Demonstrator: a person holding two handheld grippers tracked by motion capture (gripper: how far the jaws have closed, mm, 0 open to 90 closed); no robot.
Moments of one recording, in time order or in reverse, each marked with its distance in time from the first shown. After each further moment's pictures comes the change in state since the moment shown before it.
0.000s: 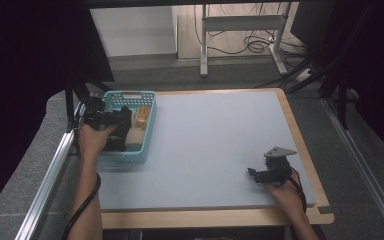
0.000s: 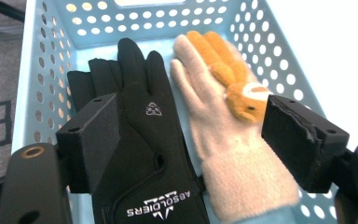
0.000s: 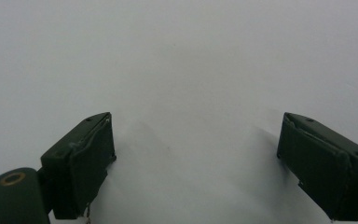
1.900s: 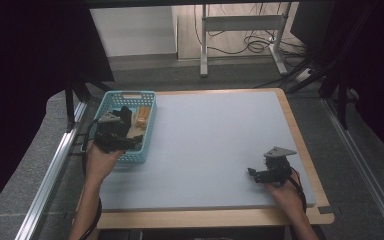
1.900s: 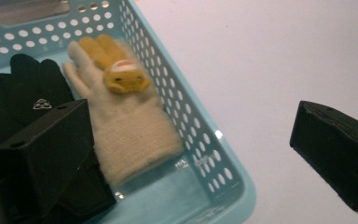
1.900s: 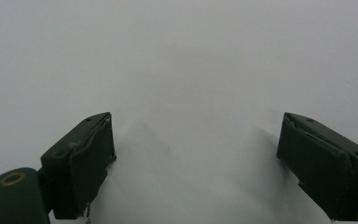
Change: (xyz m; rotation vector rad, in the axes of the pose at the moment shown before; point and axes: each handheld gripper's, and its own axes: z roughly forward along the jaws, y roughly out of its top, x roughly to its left) left arm -0.071 -0.051 -0.032 -0.113 -0.173 0.200; right arm 0.000 0.000 0.000 0.000 -0.001 -0.001
